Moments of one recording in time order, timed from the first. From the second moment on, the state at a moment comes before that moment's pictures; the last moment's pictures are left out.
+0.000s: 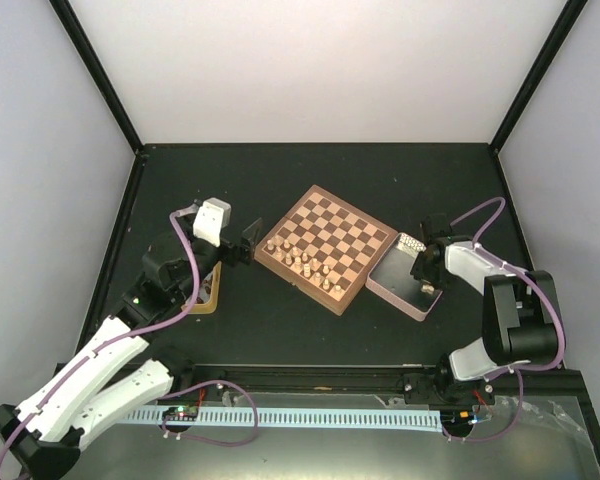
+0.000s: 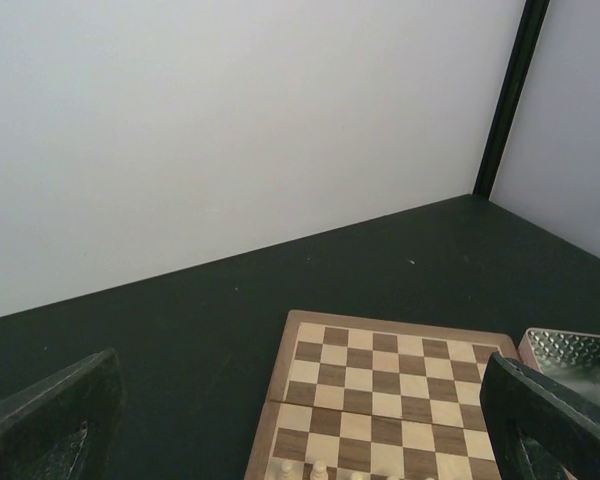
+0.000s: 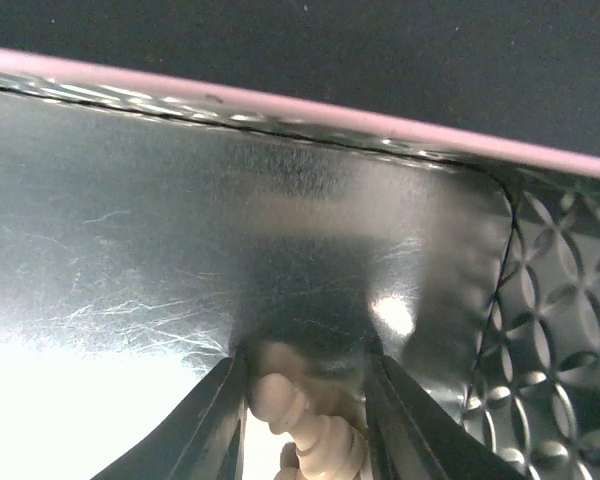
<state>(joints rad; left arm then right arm) -0.62 0.71 0.74 -0.14 -0.15 -0.06 0.12 1.50 0.76 -0.61 0.16 0.57</state>
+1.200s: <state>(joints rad) -0.62 0.83 0.73 -0.04 0.16 -0.29 0.12 1.23 0.68 -0.44 -0.14 0.75</state>
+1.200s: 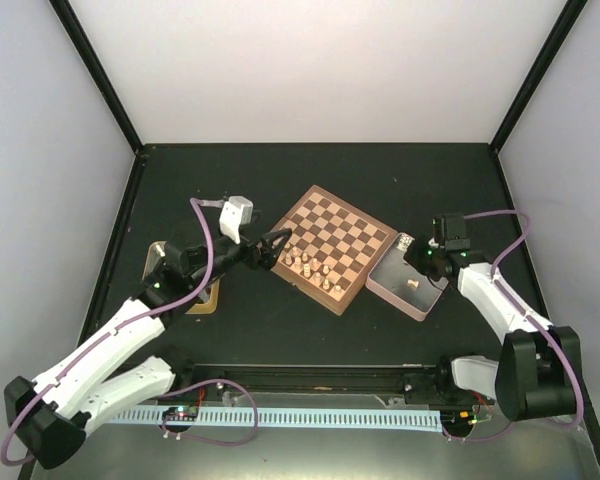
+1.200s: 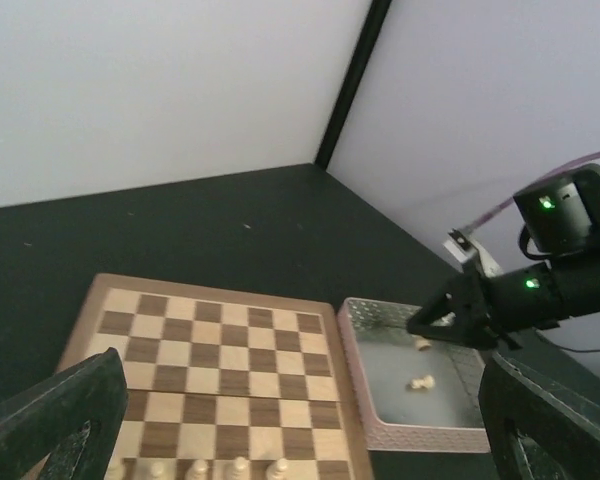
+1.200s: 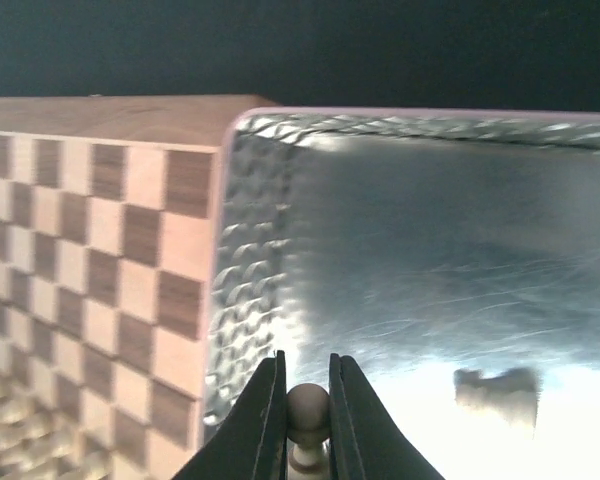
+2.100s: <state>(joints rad) -0.80 1.27 0.72 0.26 0.35 -0.50 0.50 1.12 0.64 0.03 -0.55 1.53</state>
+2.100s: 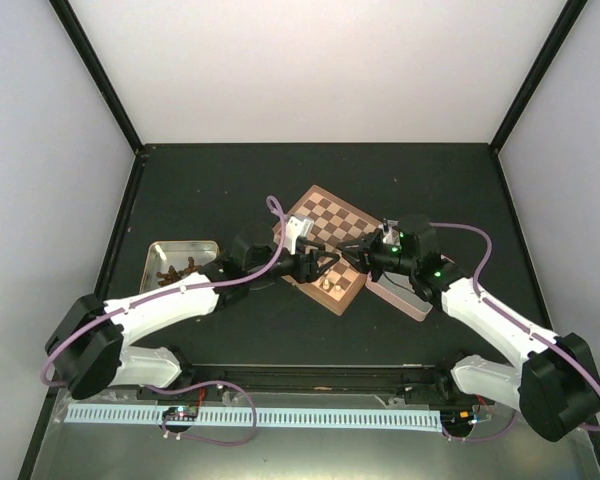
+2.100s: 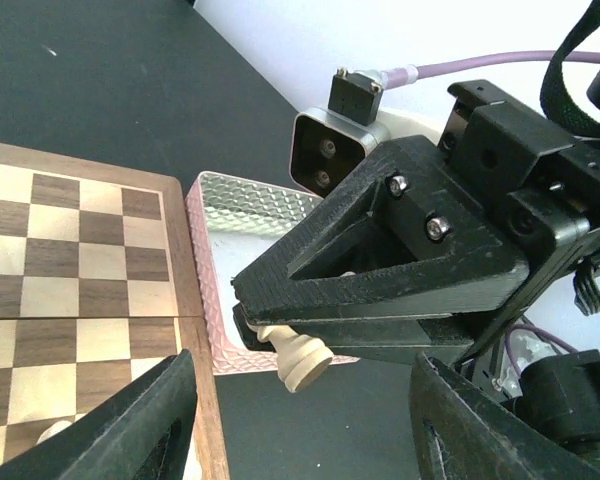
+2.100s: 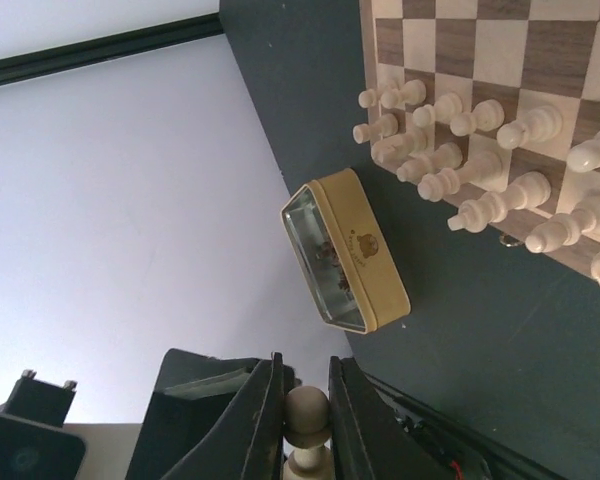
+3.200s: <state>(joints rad) -0.80 1.37 0.76 0.29 0.42 -0.46 0.51 1.10 0.69 -0.03 -0.59 1.43</state>
